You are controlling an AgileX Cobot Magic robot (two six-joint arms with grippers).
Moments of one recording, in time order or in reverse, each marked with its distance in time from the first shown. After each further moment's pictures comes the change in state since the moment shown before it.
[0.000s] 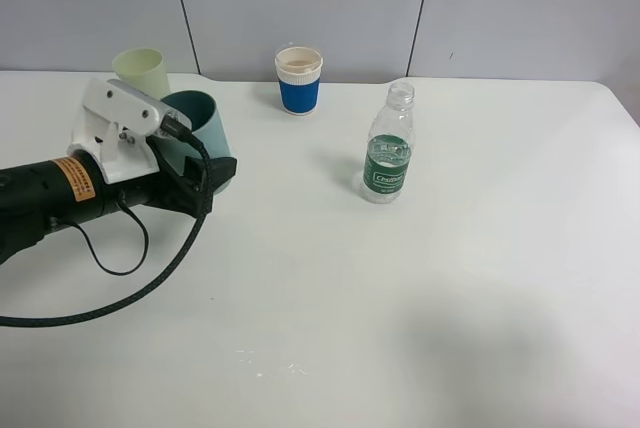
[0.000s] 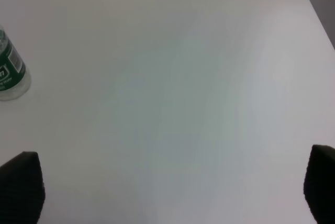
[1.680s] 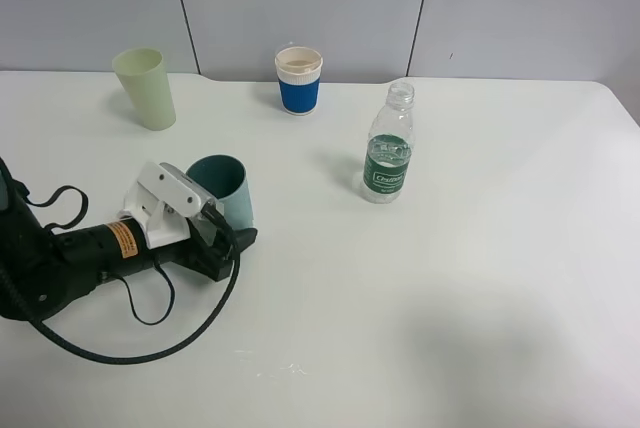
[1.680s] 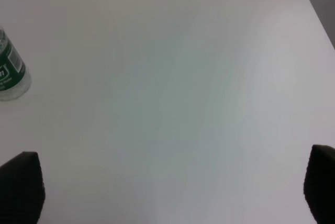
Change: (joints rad) left arm 0.000 0.443 0.007 -0.009 -0.311 0.151; right arm 0.000 0.000 0.000 0.000 0.000 0.000
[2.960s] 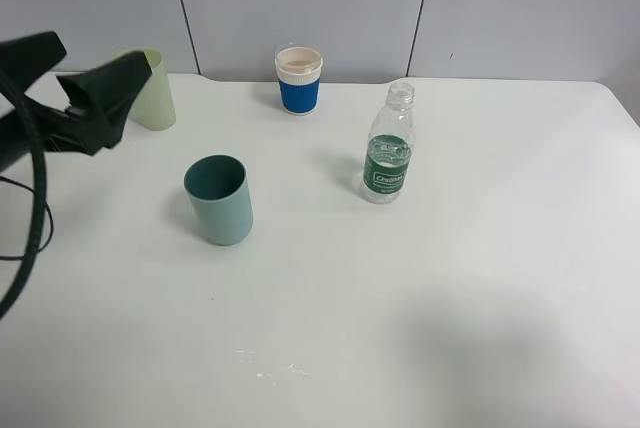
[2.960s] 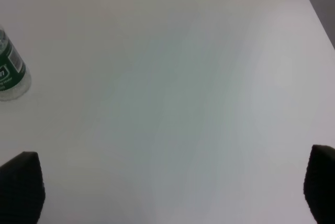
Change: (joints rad) left arm 0.000 -1.019 0.146 -0.250 0.282 -0.058; right arm 0.000 0.000 0.000 0.000 0.000 0.000
